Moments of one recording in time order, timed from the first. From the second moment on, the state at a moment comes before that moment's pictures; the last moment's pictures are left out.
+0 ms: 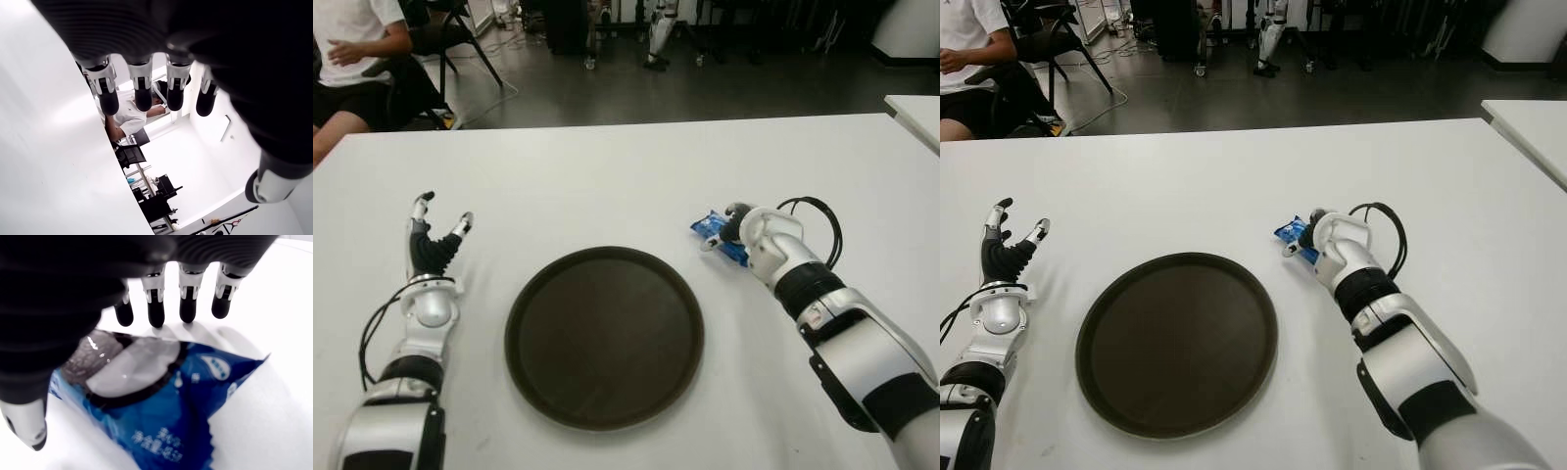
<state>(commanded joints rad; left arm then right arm) -0.49 0.33 0.10 1.16 0.17 -0.57 0.41 -0.83 -0.18 0.50 0.95 -0.65 0.54 0.26</state>
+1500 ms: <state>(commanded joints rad) -0.49 0.34 0.10 1.17 0.17 -0.58 0.39 -0.81 -0.22 0.54 0.94 -0.65 0.50 0.29</state>
